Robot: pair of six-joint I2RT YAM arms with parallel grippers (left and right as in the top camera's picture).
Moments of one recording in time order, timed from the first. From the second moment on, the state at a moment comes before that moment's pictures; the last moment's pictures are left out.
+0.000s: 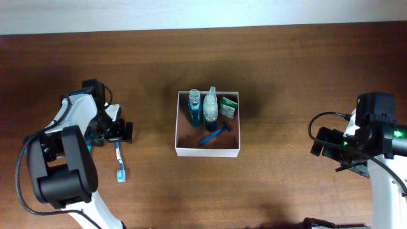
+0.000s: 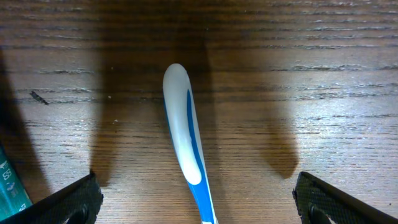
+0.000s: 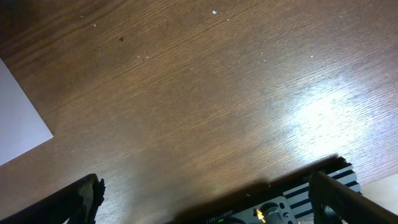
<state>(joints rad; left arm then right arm) 0.17 2.00 1.30 -0.99 0.00 0.13 -0.25 1.18 1.21 -1.42 0.01 0.23</state>
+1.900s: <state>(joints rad) -0.67 1.53 1.44 -0.88 0.08 0.60 -0.25 1.18 1.21 -1.41 0.01 0.23</state>
